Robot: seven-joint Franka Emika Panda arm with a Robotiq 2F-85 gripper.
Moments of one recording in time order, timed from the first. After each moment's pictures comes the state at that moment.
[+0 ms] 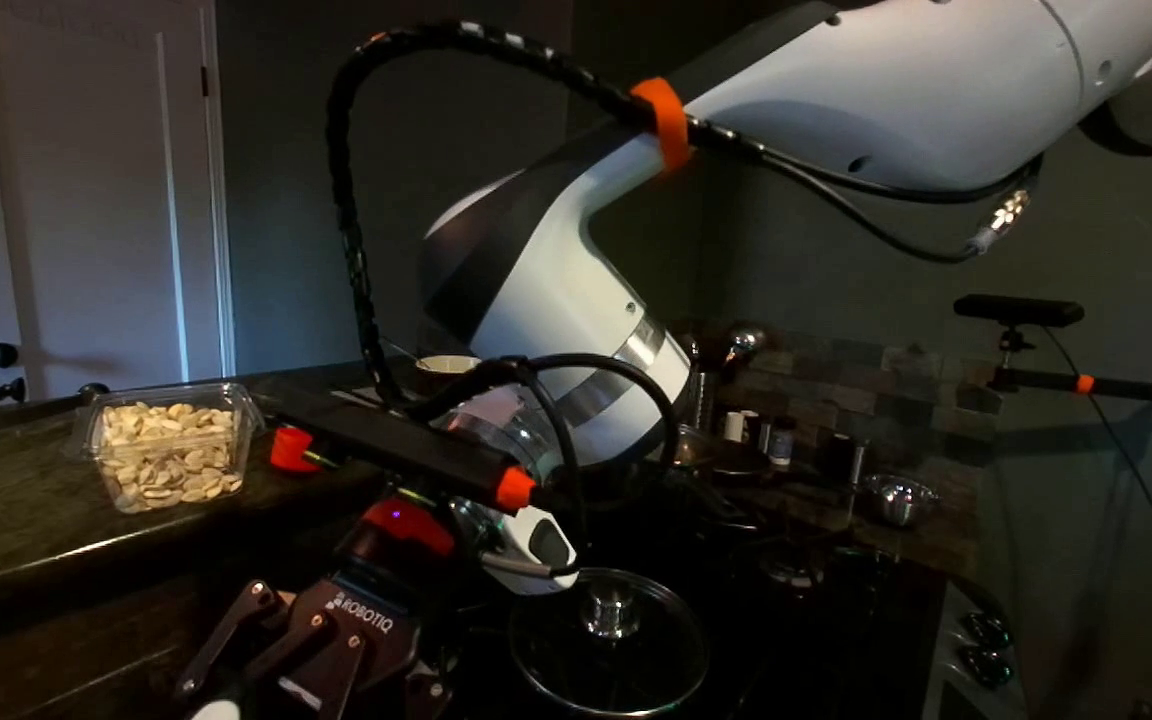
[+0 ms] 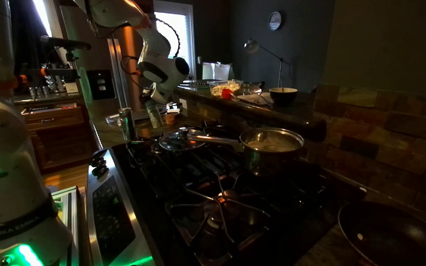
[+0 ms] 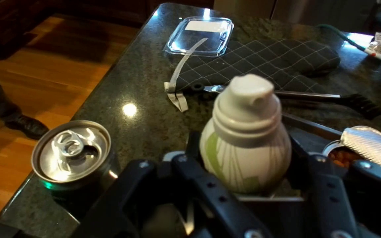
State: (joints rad) arm 0.31 0.18 0.23 -2.16 1.30 2.17 0.88
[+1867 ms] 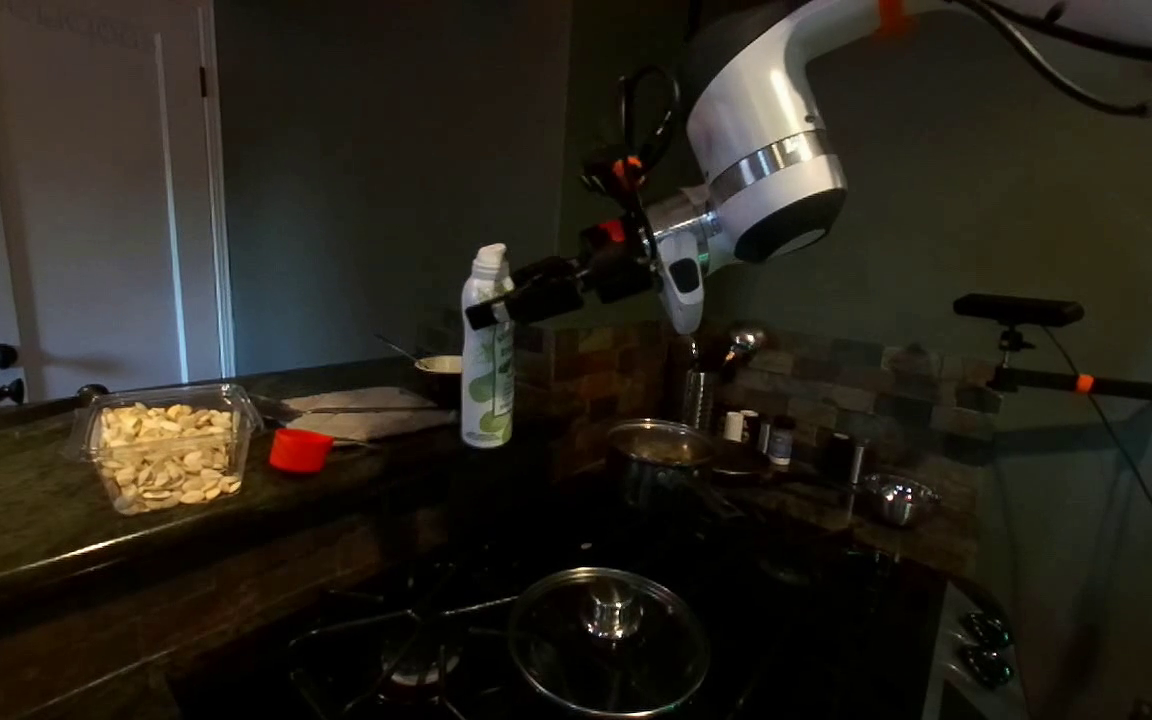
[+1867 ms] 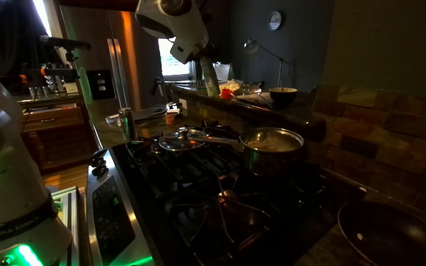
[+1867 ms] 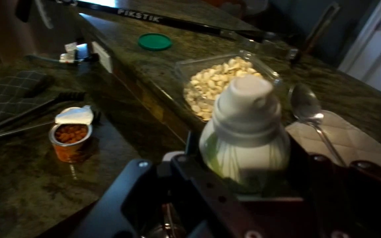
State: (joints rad) arm 0.06 -0.25 0.09 -2.29 1.55 2.55 1.16
